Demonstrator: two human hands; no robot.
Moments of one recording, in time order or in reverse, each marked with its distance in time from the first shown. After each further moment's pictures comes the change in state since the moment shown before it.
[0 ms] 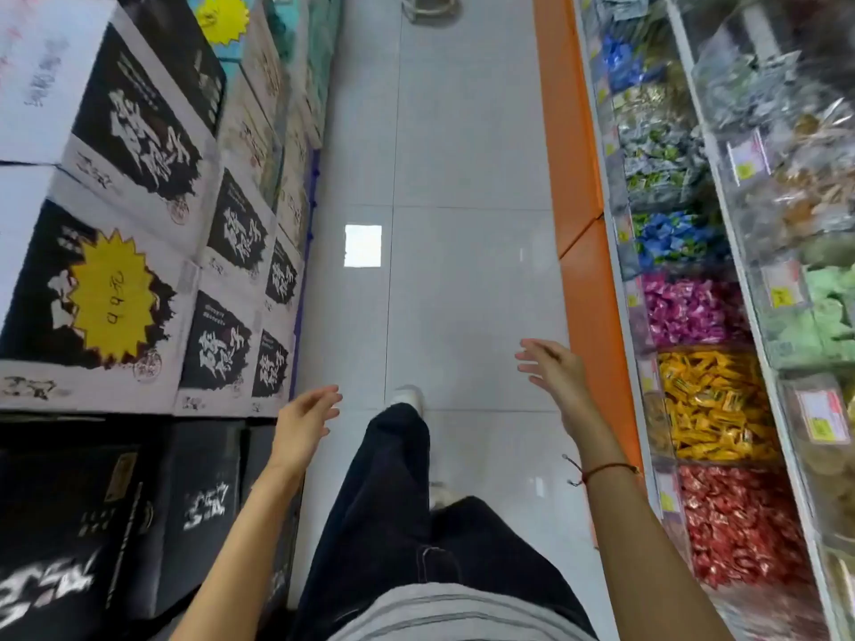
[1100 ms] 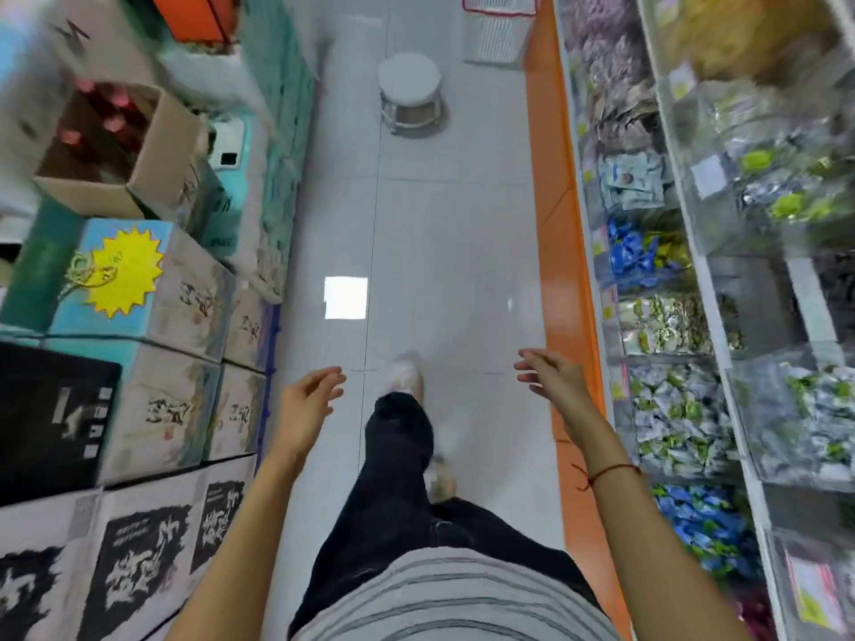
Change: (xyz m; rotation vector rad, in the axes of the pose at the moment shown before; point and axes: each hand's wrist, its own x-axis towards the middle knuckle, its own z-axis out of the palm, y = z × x) left_hand 0.460 0.478 0.133 -0.059 0.021 0.069; right_hand 0.512 -0.406 0.018 -0.060 -0.019 0.023
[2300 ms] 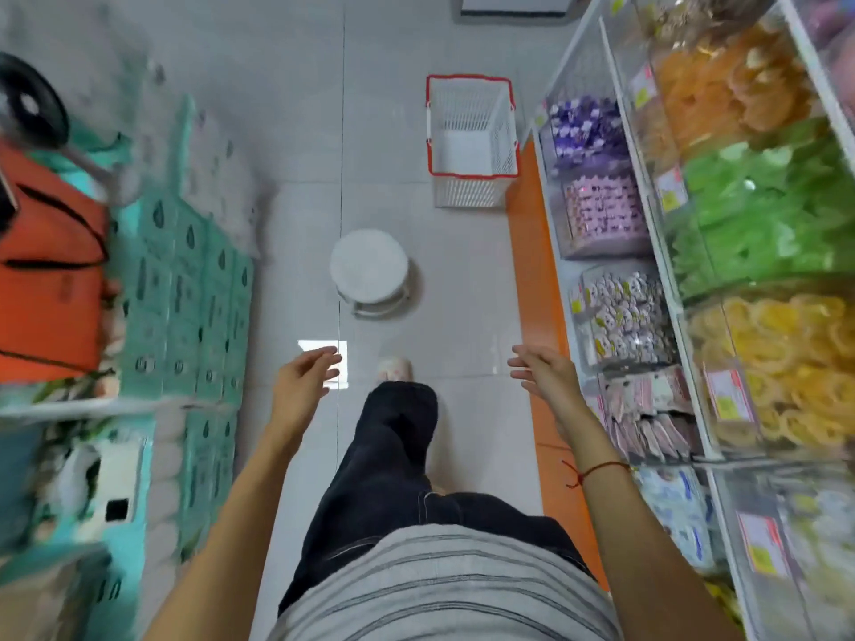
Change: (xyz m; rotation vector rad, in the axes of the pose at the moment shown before) left_hand 0.661 0.553 0.191 0.024 -0.034 0.005; right_hand 0.637 -0.550 0.018 0.078 0.070 0.046
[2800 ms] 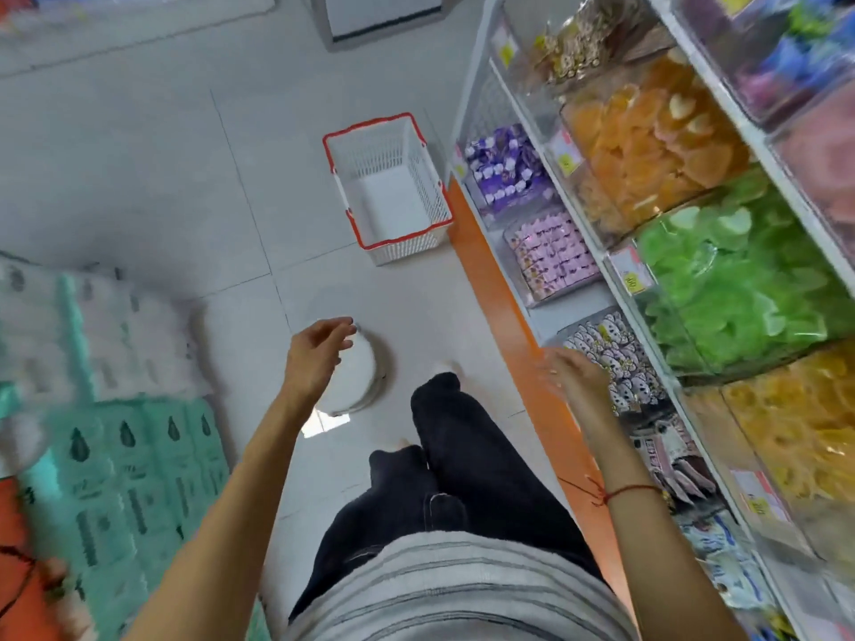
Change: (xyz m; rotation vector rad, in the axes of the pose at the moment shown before) left_hand 0.235 0.249 0.131 0.300 -0.319 0.147; right_hand 0.154 -0.159 -0.031 0.154 0.302 0.039
